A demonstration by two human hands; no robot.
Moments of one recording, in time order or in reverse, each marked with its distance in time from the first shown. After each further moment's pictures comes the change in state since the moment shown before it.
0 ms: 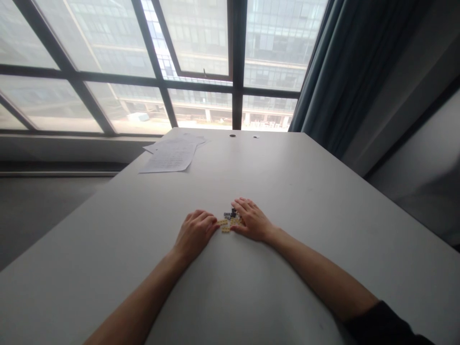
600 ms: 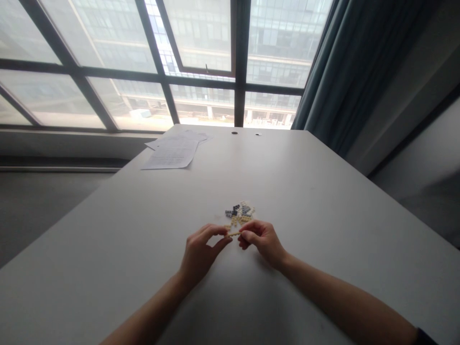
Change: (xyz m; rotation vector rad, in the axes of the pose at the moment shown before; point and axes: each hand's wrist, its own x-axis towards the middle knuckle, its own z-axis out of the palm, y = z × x) left_hand -0.023 0.053 -0.009 -0.489 0.283 -0.092; right_hand -0.048 -0.052 0.002 1.303 0.215 0.476
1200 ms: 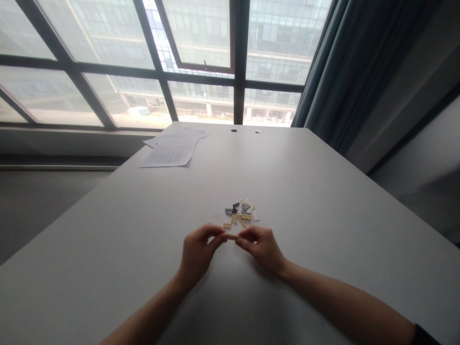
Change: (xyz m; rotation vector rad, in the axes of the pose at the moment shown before) left_hand 0.001 0.013 0.001 -0.306 0.048 -0.385; right_hand -0.016 0.000 0.006 -0.502 0.064 -0.180
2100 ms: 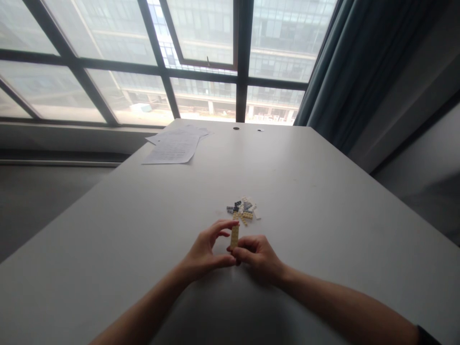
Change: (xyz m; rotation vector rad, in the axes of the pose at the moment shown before) left_hand 0.004 -0.005 -0.009 -0.299 -0.479 -0.005; right_hand -0.012 -0.010 0.012 0.400 -0.273 0.146
